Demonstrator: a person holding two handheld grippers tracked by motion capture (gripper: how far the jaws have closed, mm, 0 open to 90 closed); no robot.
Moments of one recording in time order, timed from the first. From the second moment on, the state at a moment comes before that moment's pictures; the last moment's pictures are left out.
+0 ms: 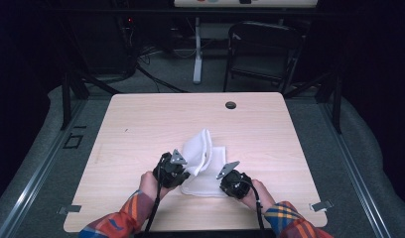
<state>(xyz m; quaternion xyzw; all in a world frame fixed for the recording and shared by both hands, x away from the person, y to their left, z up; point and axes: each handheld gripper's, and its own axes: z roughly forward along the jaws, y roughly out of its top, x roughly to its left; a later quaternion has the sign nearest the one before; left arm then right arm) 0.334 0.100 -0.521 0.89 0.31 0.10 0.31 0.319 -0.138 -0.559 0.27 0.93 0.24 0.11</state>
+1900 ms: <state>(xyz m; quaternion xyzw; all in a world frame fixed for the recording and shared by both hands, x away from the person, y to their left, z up) 0.341 0.116 -0.533 0.87 0.39 0.10 0.30 0.332 -0.137 -0.561 0.29 0.92 0.24 0.14</state>
